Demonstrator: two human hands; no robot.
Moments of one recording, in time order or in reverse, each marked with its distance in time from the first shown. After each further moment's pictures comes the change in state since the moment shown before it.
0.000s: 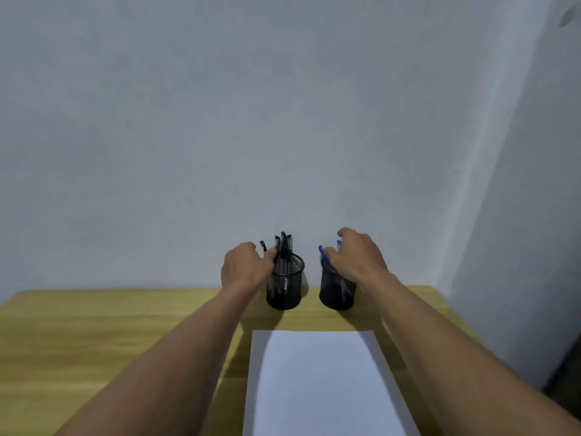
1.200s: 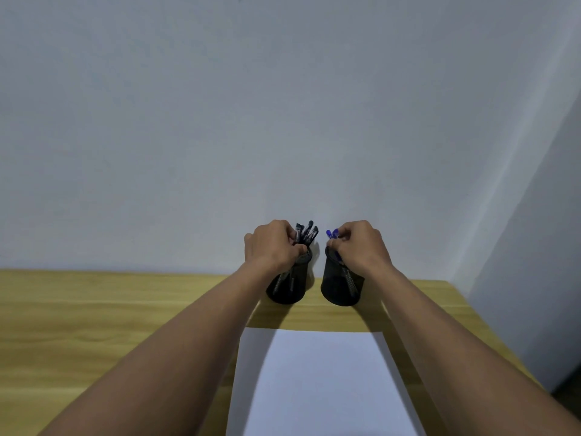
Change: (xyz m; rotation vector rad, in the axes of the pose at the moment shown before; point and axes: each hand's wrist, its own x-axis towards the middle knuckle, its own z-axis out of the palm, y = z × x) left_hand 0.036 0.023 0.053 0.074 -0.115 0.140; right_hand 0.044 0.031 0.045 0.231 0.022 0.062
